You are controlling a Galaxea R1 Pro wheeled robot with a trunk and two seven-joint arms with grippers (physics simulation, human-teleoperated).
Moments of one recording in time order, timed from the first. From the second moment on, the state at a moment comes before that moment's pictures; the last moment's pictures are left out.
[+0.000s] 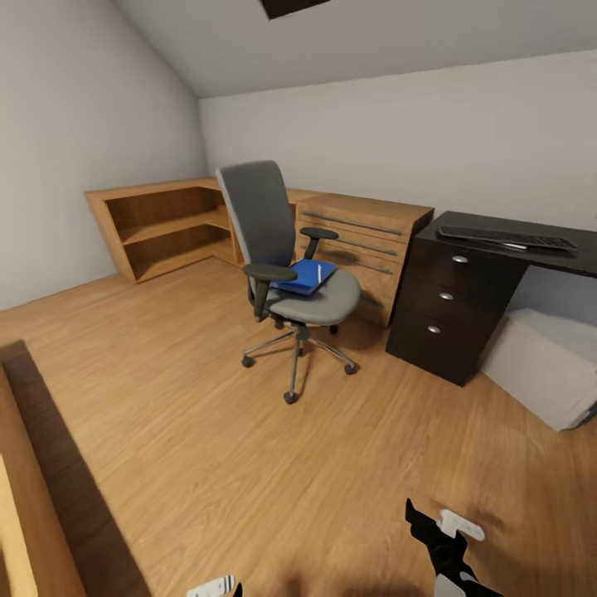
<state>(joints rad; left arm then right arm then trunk) -0.11 -0.12 -0.08 -0.60 0.28 -0.22 0.09 -0.57 -0.06 -0.25 0.02 -0.26 -0.55 0.08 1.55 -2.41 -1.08</state>
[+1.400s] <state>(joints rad) -0.11 -0.12 -0.08 -0.57 0.28 -0.23 0.09 -0.57 -0.05 -0.25 0.02 -0.23 -0.55 0.08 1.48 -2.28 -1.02</state>
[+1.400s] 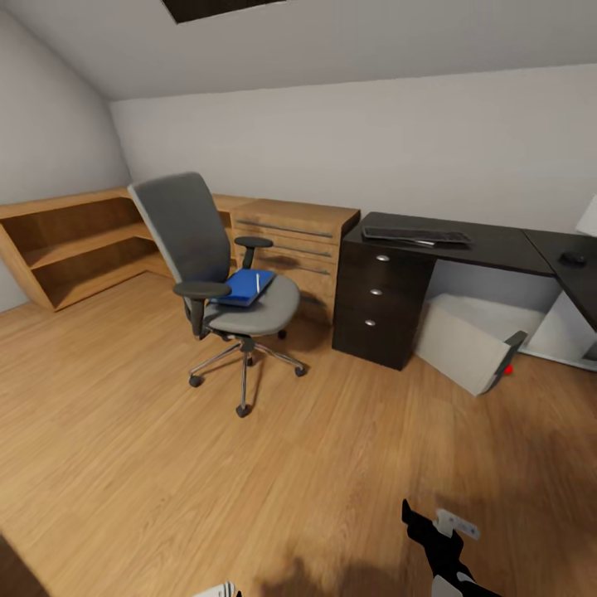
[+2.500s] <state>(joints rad) -0.11 -0.08 -0.08 -0.49 0.29 -0.26 0.09 -0.56 -0.04 -0.25 0.02 -0.12 -0.55 0.08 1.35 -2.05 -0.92</state>
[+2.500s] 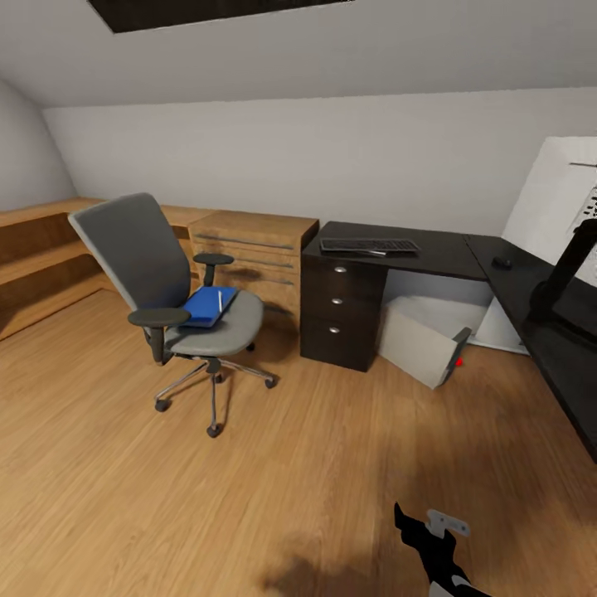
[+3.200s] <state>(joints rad) -0.11 -0.07 -0.08 -0.37 0.29 -0.37 0.08 -0.56 -0.03 -0.25 0.02 -0.11 -0.56 0.08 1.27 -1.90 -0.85</state>
